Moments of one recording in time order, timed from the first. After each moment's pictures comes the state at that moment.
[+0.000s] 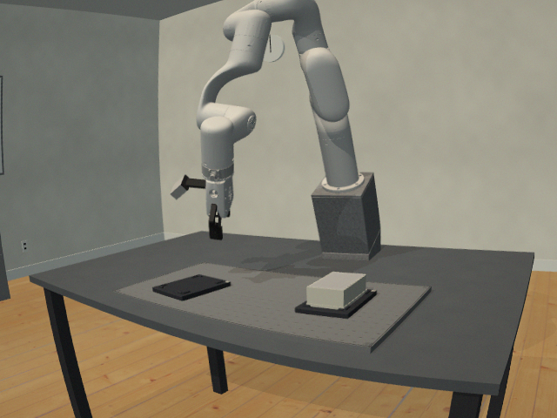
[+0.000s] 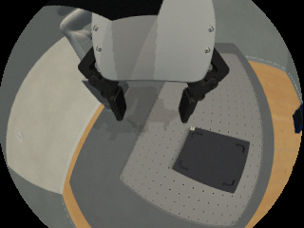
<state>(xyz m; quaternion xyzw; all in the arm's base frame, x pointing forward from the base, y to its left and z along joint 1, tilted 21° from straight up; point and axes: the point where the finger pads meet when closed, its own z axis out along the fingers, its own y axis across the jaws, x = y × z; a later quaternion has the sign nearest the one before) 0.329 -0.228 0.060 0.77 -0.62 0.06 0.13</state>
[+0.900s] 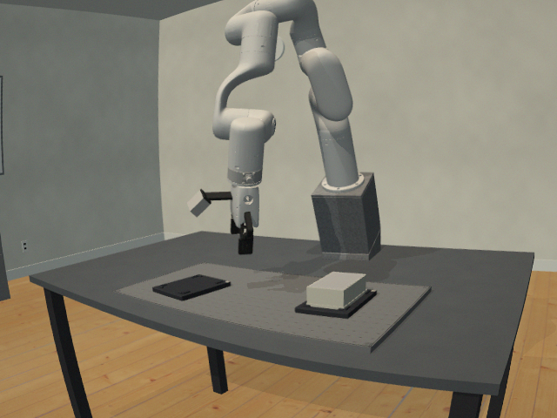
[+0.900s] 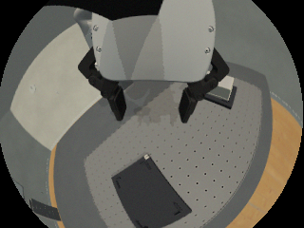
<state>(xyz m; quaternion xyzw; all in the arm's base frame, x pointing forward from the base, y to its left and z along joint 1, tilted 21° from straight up) 0.396 -0.139 0.059 0.88 -0.46 0.11 0.09</state>
